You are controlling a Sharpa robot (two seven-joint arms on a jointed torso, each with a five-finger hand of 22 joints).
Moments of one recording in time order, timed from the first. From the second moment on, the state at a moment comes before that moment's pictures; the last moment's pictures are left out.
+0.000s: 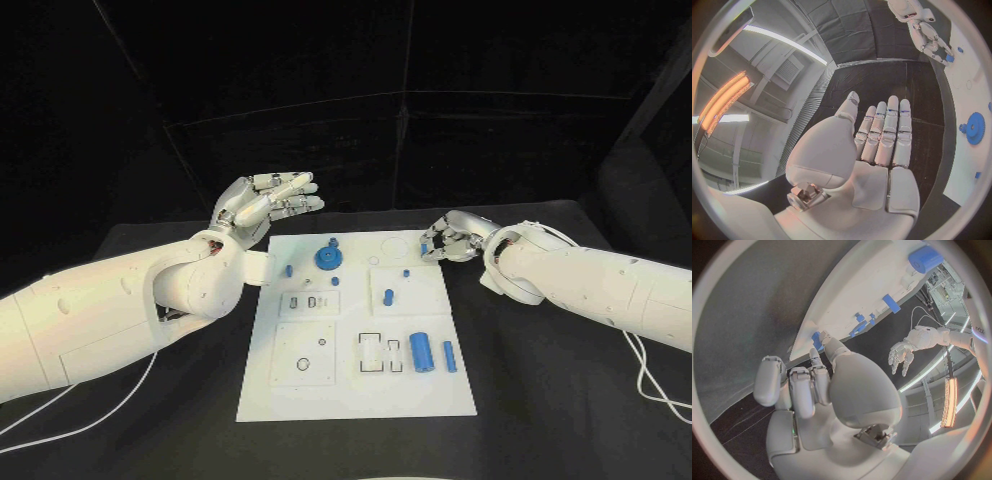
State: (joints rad) left arm 1.21 -0.83 -0.04 1.51 0.09 -0.27 0.57; left_hand 1.37 0.09 -0.12 -0.01 0.15 0.97 0.24 0.07 0.06 1.06 0.18 0.08 0.07 1.08 0.14 0.13 0.13 0.17 0.92 0.25 0.12 0.07; right arm 1.24 -0.66 -0.18 1.07 -1.11 -0.30 0.09; right_hand 1.34 0.01 0.15 -0.10 0.15 0.89 0.18 0.07 0.07 1.47 0.09 1.46 1.31 1.47 0.01 1.56 1.31 0.09 1.35 0.12 1.44 1.10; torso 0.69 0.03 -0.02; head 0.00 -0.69
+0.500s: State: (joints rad) left arm 1.21 -0.83 -0.04 1.51 0.09 -0.27 0.57; left_hand 1.37 0.09 -0.12 -0.01 0.15 0.97 0.24 0.07 0.06 1.06 0.18 0.08 0.07 1.08 0.14 0.13 0.13 0.17 0.92 0.25 0.12 0.07; right arm 1.24 -0.65 -0.18 1.07 -1.11 -0.30 0.09; right_hand 1.34 0.02 0.16 -0.11 0.15 0.93 0.17 0.10 0.08 1.47 0.09 1.46 1.31 1.47 0.01 1.56 1.31 0.09 1.35 0.12 1.44 1.10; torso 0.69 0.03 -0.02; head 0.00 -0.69
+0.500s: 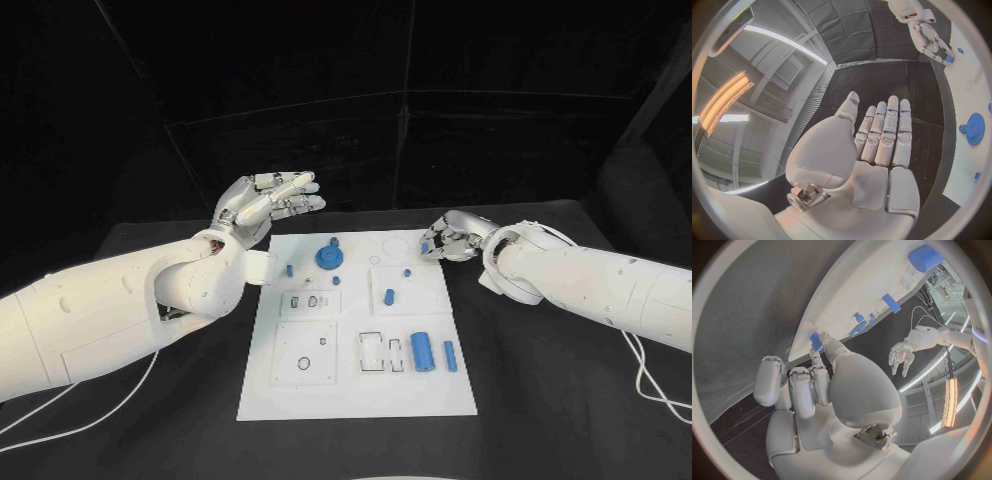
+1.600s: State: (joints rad) left arm 1.21 -0.83 -0.04 1.50 0.09 -0.27 0.57; left_hand 1.38 0.09 -0.12 -0.02 0.15 0.97 0.24 0.07 0.06 1.06 0.18 0.08 0.07 1.08 0.14 0.13 0.13 0.17 0.92 0.25 0.12 0.07; right arm 1.24 -0.71 -0.18 1.18 -1.08 -0.34 0.06; right_hand 1.34 0.07 0.24 -0.11 0.18 1.00 0.15 0.14 0.07 1.46 0.07 1.46 1.31 1.47 -0.01 1.56 1.31 0.09 1.35 0.10 1.44 1.11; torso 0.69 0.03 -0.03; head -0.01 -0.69
